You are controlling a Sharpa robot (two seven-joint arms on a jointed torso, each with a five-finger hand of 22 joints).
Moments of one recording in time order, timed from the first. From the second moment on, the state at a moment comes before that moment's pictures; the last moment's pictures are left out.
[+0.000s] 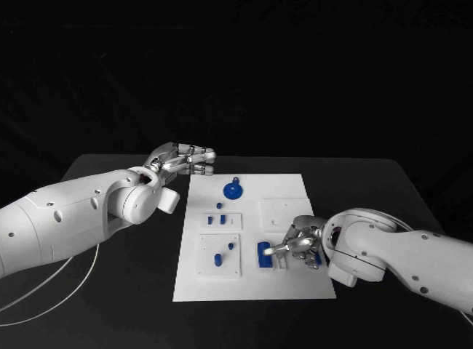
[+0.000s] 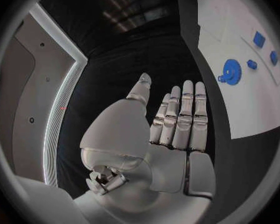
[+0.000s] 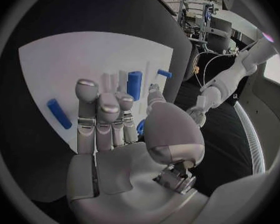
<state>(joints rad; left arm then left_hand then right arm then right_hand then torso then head) 1.30 -0.70 -0.11 1.23 -0.16 -0.17 0.30 1.33 0.01 -0.03 -0.05 0.08 0.89 0.16 0.06 0.06 1.09 0.15 0.06 0.06 1.17 0.13 0.07 0.08 0.05 1.00 0.11 0.13 0.08 0.99 -0.86 0.15 1.70 -1.07 -0.01 -0.67 1.08 -0.02 -0.14 0.10 0.05 1.16 0.06 0.06 0.07 1.38 -0.04 0.83 1.20 1.46 -0.09 1.02 1.07 0.08 1.47 -0.12 0.61 1.24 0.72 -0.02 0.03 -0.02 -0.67</state>
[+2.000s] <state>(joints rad) 1.30 -0.70 -0.11 1.22 -0.15 -0.17 0.30 1.33 0.01 -0.03 -0.05 0.08 0.89 0.16 0.06 0.06 1.08 0.15 0.06 0.06 1.16 0.13 0.07 0.08 0.05 1.00 0.11 0.13 0.08 0.95 -0.95 0.21 1.67 -1.40 0.24 -0.69 1.11 -0.16 0.33 0.03 0.06 1.21 0.05 0.07 0.10 1.39 -0.04 0.86 1.19 1.46 -0.09 1.05 1.08 0.08 1.47 -0.11 0.64 1.26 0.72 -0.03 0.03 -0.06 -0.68</state>
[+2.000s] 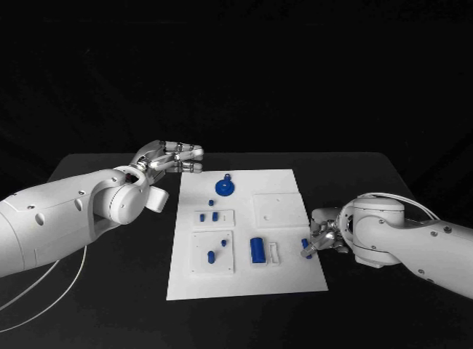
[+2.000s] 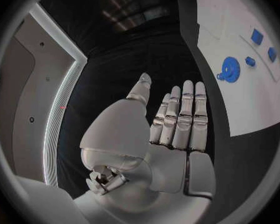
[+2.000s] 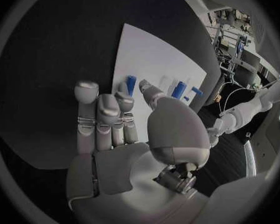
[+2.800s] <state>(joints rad) 1.30 -0.70 -0.11 1.22 -0.17 -0.17 0.29 1.33 0.00 -0.02 -0.04 0.08 0.88 0.17 0.06 0.06 1.08 0.15 0.06 0.06 1.15 0.13 0.07 0.08 0.05 1.00 0.12 0.13 0.08 0.96 -0.91 0.17 1.62 -1.55 0.19 -0.68 1.09 -0.14 0.41 -0.08 0.14 1.20 0.05 0.06 0.75 1.39 -0.04 0.85 1.19 1.46 -0.09 1.05 1.07 0.08 1.47 -0.11 0.63 1.26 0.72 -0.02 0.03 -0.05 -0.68</state>
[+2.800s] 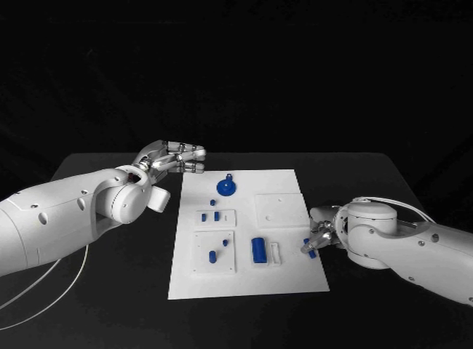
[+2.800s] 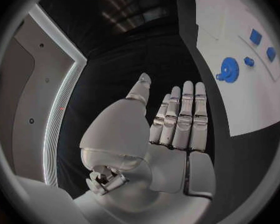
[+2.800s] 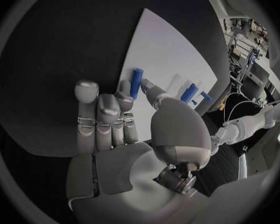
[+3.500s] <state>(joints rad) 1.30 -0.70 -0.11 1.22 -0.17 -0.16 0.28 1.33 0.00 -0.02 -0.04 0.08 0.86 0.17 0.06 0.06 1.07 0.15 0.06 0.06 1.15 0.13 0.07 0.08 0.05 0.99 0.12 0.13 0.08 0.96 -0.91 0.16 1.63 -1.50 0.13 -0.67 1.05 -0.08 0.45 -0.11 0.52 1.18 0.07 0.07 0.84 1.37 -0.03 0.84 1.19 1.46 -0.08 1.04 1.07 0.06 1.47 -0.11 0.63 1.28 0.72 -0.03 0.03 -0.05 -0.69</state>
